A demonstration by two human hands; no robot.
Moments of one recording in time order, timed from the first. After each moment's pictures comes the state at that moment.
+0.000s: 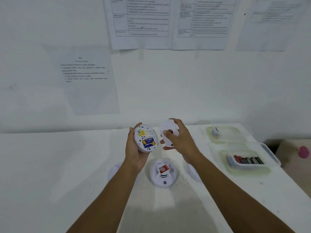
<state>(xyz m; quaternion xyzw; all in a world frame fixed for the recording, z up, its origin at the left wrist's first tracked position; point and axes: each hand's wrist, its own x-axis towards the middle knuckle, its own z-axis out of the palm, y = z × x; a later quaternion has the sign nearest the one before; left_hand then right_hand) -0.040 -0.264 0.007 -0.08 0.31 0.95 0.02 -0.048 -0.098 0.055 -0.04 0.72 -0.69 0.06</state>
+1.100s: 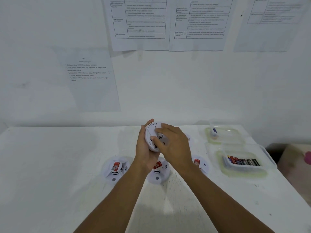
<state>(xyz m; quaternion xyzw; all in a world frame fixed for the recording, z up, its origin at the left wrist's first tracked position) -0.014 -0.203 0.029 -0.05 0.34 0.94 0.01 -0.006 -0.097 0.053 -0.16 0.88 -0.39 -0.23</state>
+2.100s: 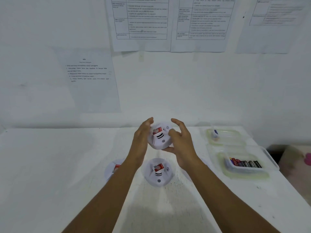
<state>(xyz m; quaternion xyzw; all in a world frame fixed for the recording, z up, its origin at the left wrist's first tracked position) -0.019 -0.229 0.046 -0.01 0.67 0.74 -0.09 -0.016 -0.090 0.071 0.01 0.63 -0.78 0.04</state>
